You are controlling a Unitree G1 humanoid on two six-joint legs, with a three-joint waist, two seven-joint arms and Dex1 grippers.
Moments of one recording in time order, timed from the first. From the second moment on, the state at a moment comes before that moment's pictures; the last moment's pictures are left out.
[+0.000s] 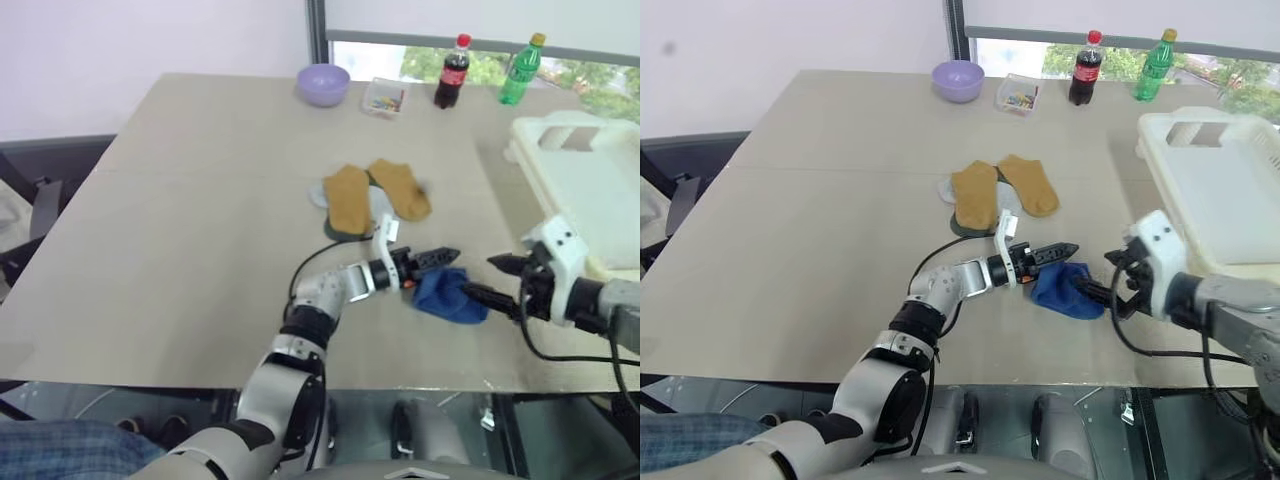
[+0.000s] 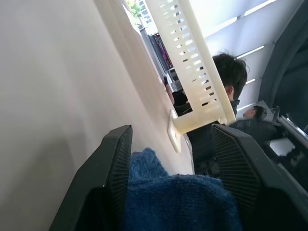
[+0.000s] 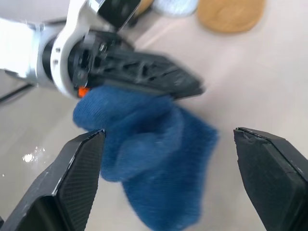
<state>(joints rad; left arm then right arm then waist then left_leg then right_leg) -0.72 -0.14 -0.01 0.65 -0.65 0.71 -0.72 -0.17 -0.74 -0.31 -0.70 0.77 1.32 0.51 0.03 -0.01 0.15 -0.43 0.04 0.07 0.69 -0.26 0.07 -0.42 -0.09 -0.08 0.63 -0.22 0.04</state>
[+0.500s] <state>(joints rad) -0.74 -0.14 0.00 0.67 -0.65 0.68 -0.71 -0.41 -0.51 -0.17 -0.75 0.73 1.60 0.22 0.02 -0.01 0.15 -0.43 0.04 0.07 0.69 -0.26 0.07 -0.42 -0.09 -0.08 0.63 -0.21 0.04</state>
